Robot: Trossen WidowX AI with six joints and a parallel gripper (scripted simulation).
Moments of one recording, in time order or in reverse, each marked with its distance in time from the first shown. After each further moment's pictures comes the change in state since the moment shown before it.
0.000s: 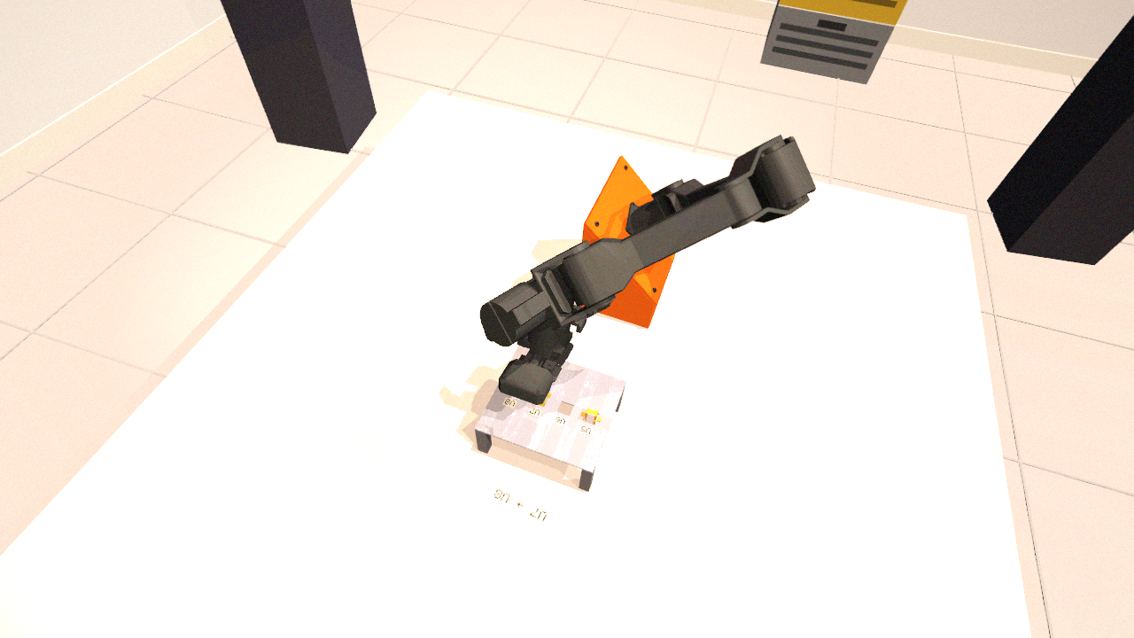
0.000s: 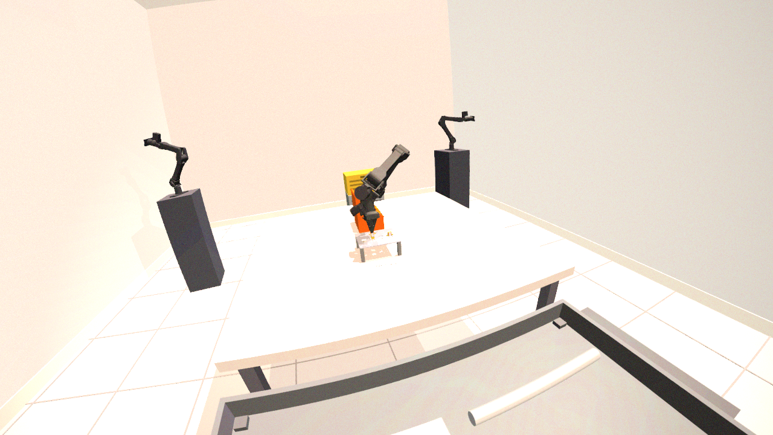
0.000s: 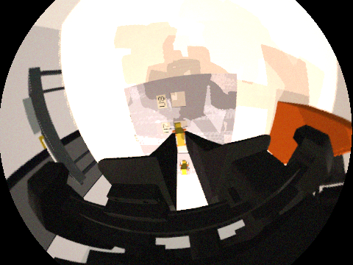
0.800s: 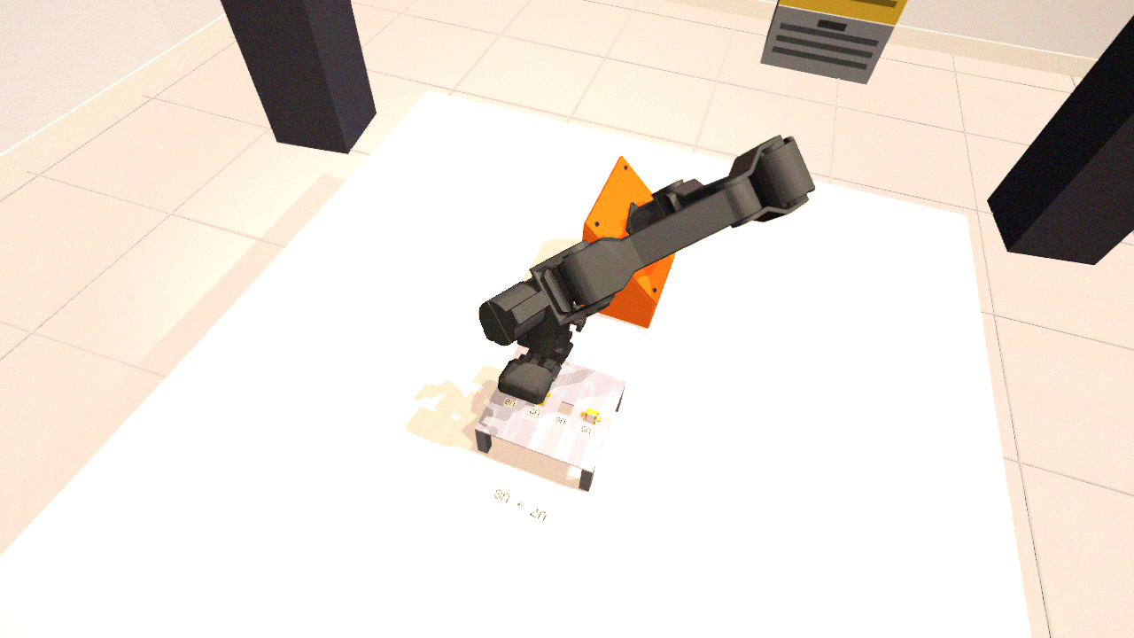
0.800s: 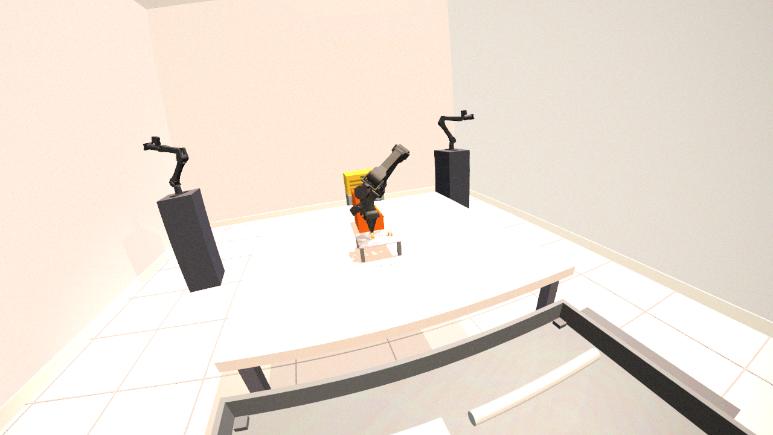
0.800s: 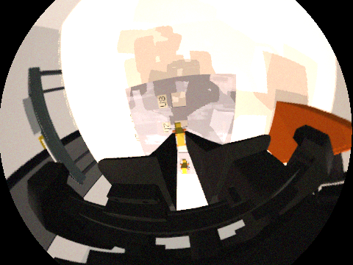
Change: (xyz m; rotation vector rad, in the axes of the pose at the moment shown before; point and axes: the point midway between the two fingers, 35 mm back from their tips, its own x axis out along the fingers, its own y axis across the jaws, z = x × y) arm -0.002 0.001 0.000 0.000 -0.001 -0.004
